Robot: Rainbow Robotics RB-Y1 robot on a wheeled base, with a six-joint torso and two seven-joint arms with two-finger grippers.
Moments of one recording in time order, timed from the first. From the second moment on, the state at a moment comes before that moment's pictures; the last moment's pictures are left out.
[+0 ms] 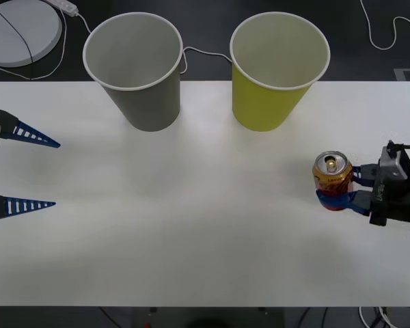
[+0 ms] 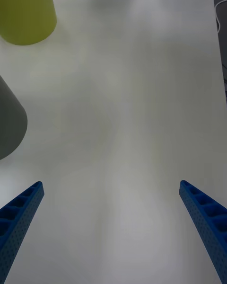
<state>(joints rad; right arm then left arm) 0.02 -0.61 -0.28 -1.69 1.48 -1.31 -0.18 -0.12 0.96 0.31 -1.82 -1.48 -1.57 0.21</state>
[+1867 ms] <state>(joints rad) -0.97 -1.10 0.24 -1.68 1.67 -1.57 -1.32 -0.12 0.96 0.31 -1.82 -1.48 -1.57 0.21</state>
